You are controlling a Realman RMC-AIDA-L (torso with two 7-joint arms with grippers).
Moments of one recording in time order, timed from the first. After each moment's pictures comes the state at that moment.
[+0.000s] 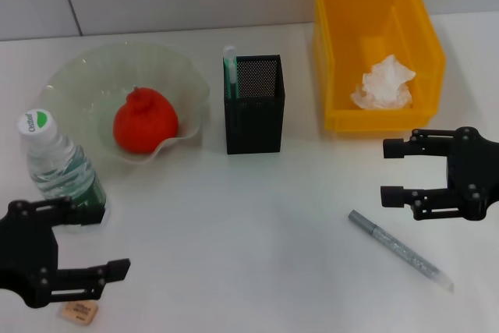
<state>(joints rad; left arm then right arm) -0.03 -2.07 1.13 1.54 1.83 1.70 -1.78 0.35 2.06 -0.63 -0.97 -1.96 -1.91 1.46</state>
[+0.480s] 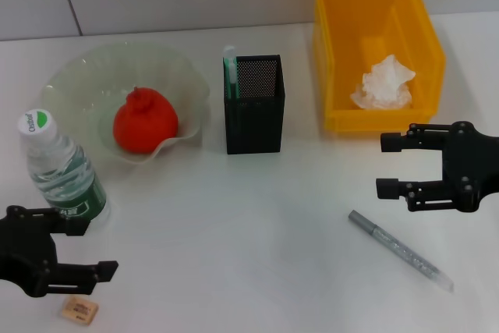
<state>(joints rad) -0.12 -2.07 1.15 1.57 2.10 1.70 -2.00 0.37 2.06 -0.63 -0.96 -1.97 -1.87 1.46</state>
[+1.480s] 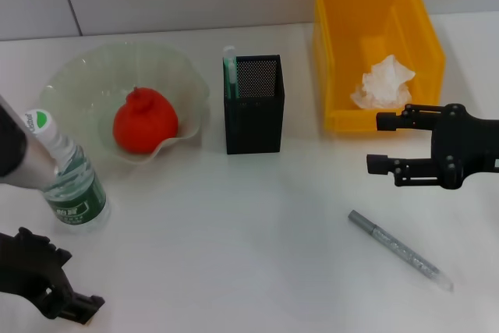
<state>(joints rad) -0.20 -2.07 1.54 1.80 2.59 1.71 -2.46 0.40 2.06 -0.62 -0.91 -1.97 -1.77 1.40</state>
